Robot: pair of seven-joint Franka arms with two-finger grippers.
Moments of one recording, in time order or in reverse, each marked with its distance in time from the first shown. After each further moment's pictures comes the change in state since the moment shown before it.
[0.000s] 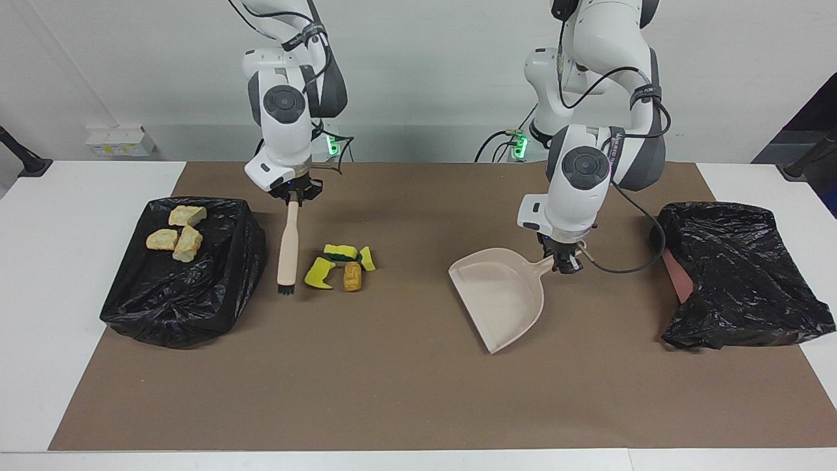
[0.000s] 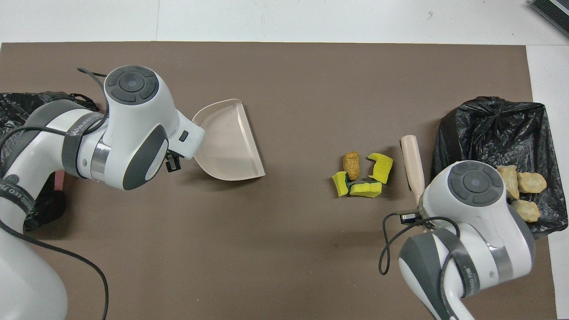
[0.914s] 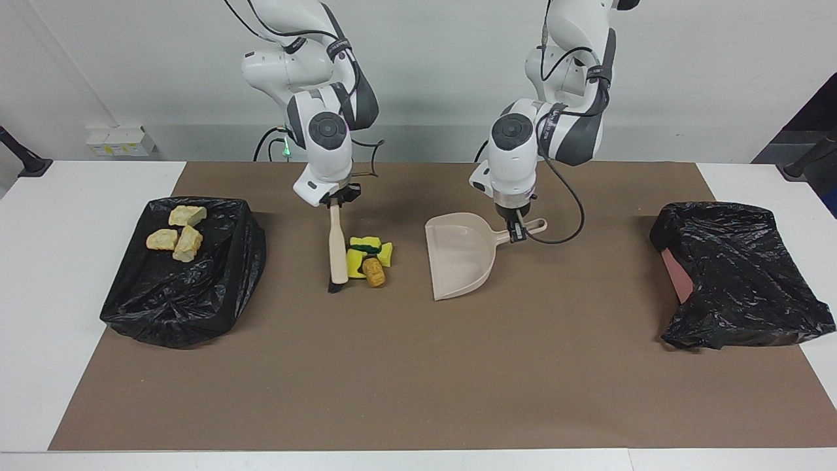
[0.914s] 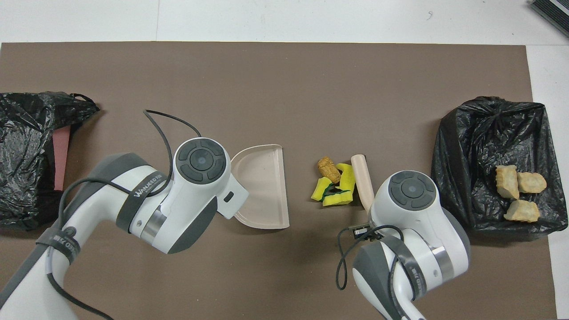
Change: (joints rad) left arm -0.189 -0.156 -0.014 -0.274 0.025 0.122 -0.035; right arm 0.167 0.086 0.014 -0.003 0.192 0.037 0.011
